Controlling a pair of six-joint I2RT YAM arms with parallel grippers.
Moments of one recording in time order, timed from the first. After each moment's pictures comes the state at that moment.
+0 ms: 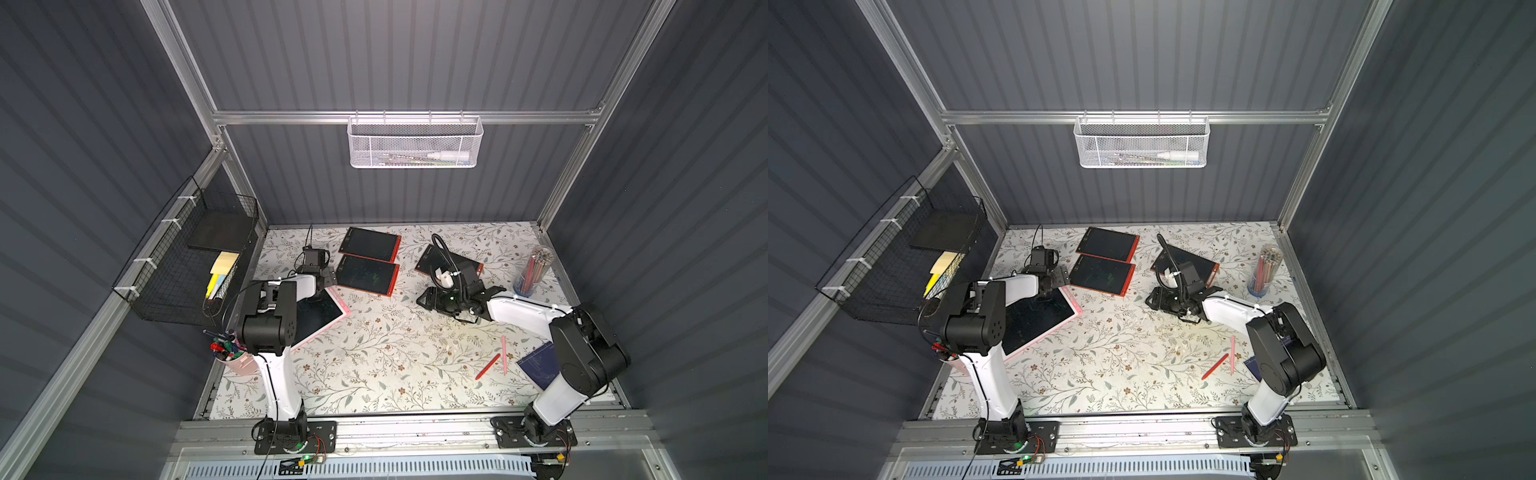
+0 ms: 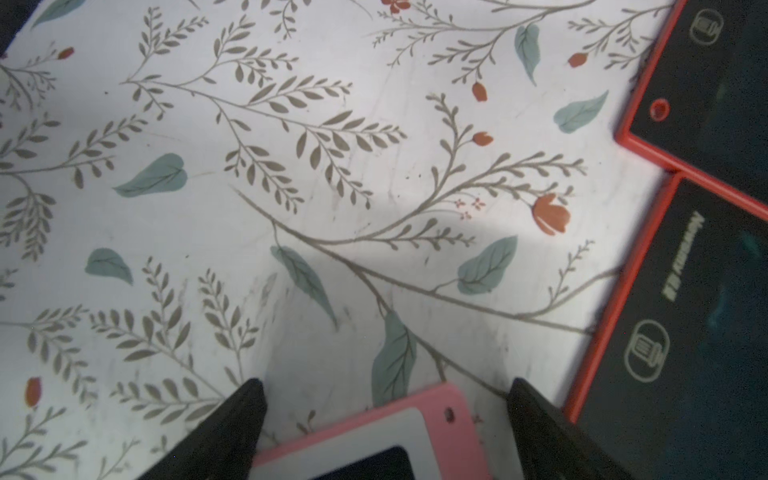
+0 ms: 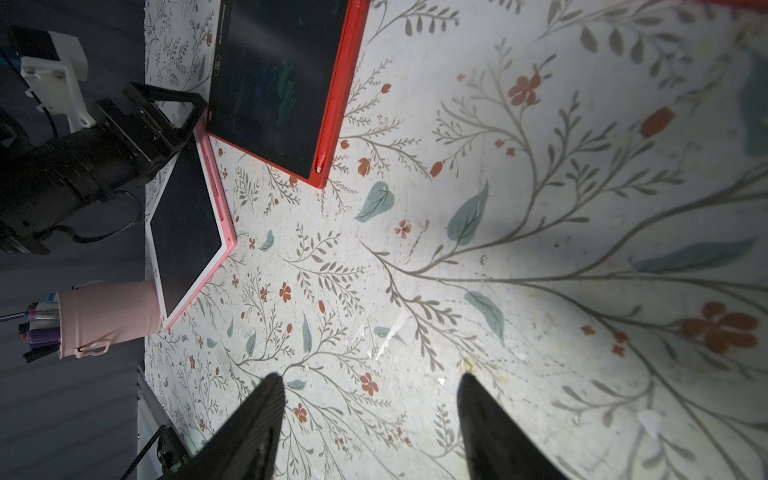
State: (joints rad) left arm -0.09 1.98 1.13 -0.04 -0.24 -0.26; right arm 0.50 1.66 0.94 -0.12 -0.37 0.65
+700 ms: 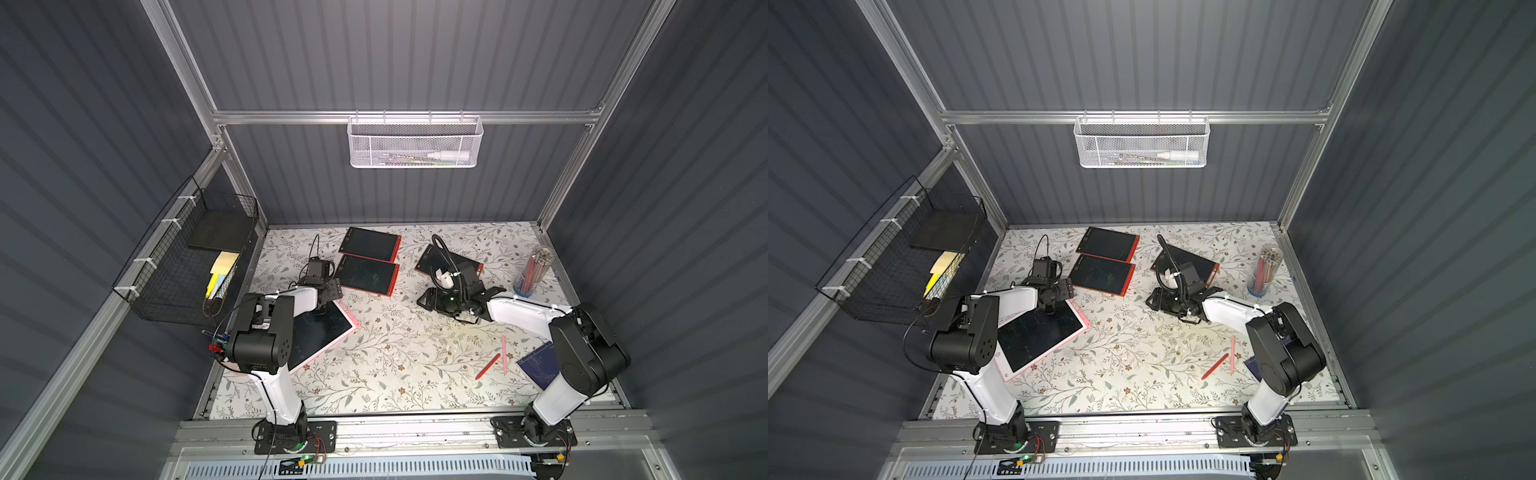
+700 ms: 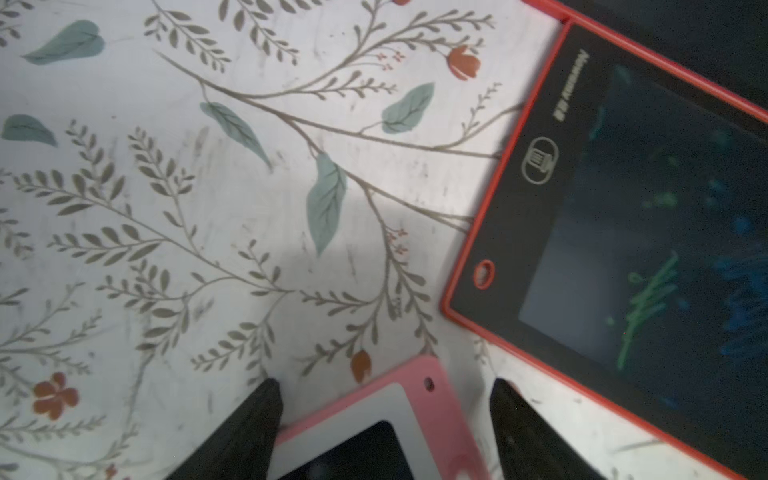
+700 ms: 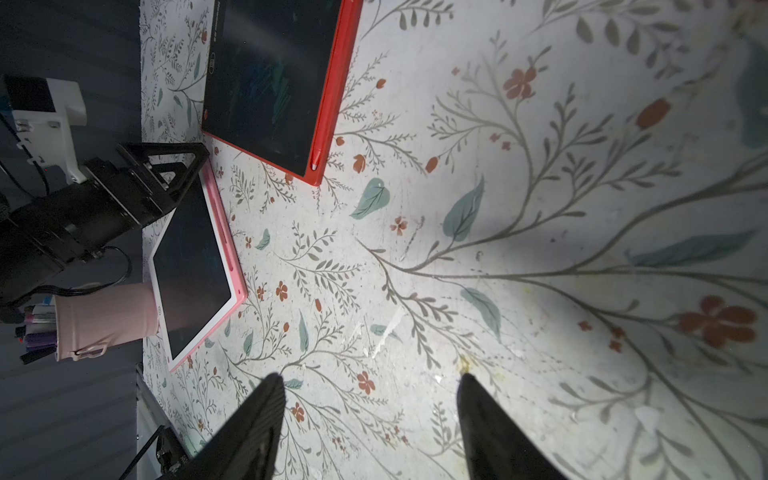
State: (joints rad) left arm -0.17 1.83 0.96 -0.06 -0.14 -0.29; right arm 0.50 1.66 0.93 -0.12 -0.37 0.65
